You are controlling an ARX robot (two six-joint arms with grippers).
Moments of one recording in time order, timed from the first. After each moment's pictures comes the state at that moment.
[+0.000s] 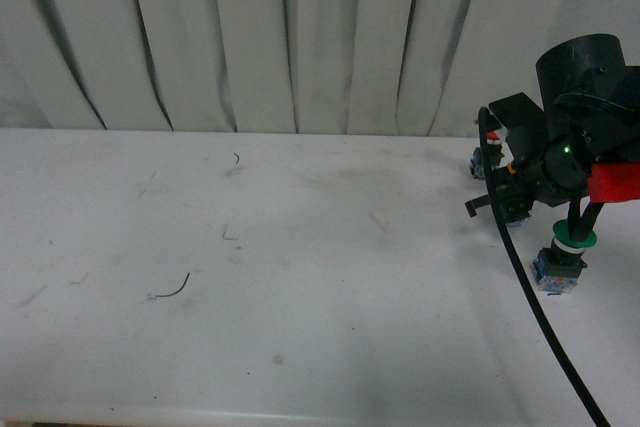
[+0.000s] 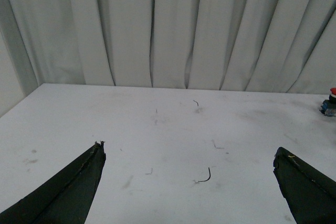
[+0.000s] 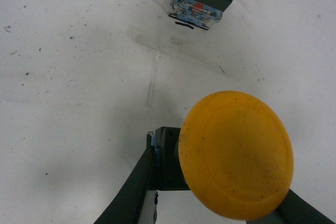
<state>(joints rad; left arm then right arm) 0.00 0.01 0.01 0.00 0.00 -0.01 0.11 2.39 1.56 0.04 0.16 -0.25</state>
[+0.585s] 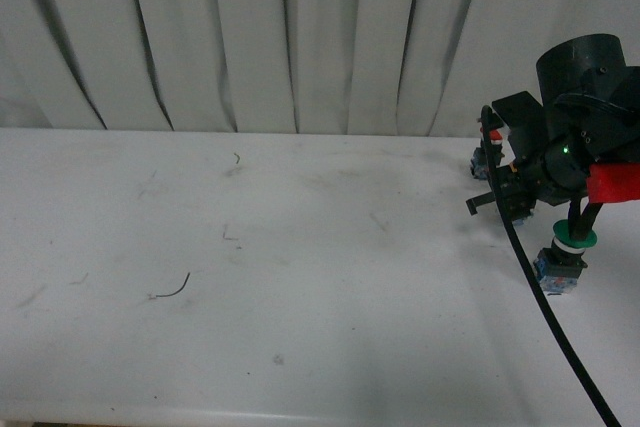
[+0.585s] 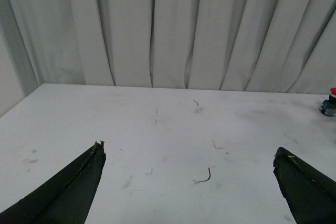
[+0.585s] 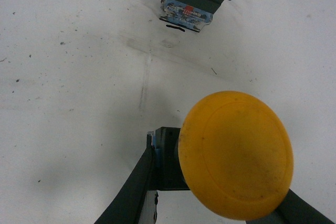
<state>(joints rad) 0.00 0.01 0.01 0.00 0.00 -0.01 0.11 2.39 1.56 0.05 0.18 -0.23</state>
